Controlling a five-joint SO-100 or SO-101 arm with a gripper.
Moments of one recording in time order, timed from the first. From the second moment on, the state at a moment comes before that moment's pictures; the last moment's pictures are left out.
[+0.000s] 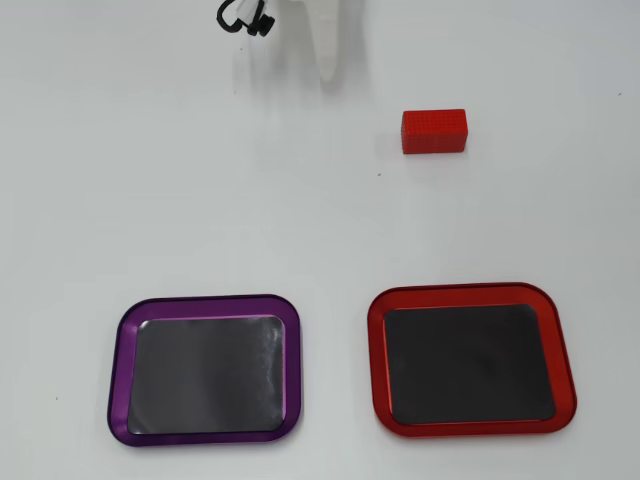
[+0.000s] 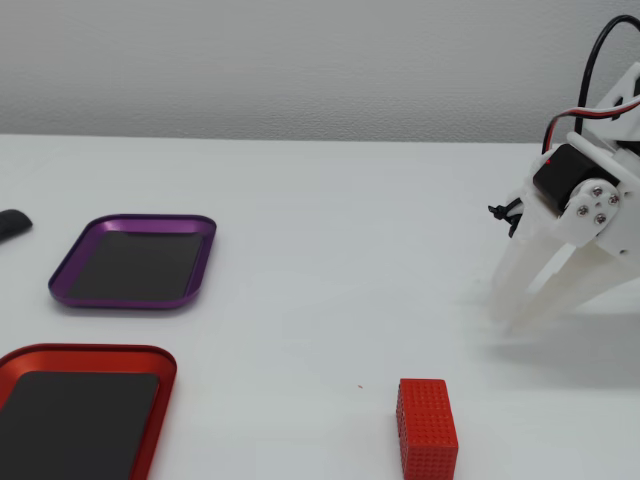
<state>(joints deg) 1.1 191.6 174.5 68.5 -8.5</state>
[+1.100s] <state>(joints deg) 0.2 134.6 124.1 72.1 6.0</state>
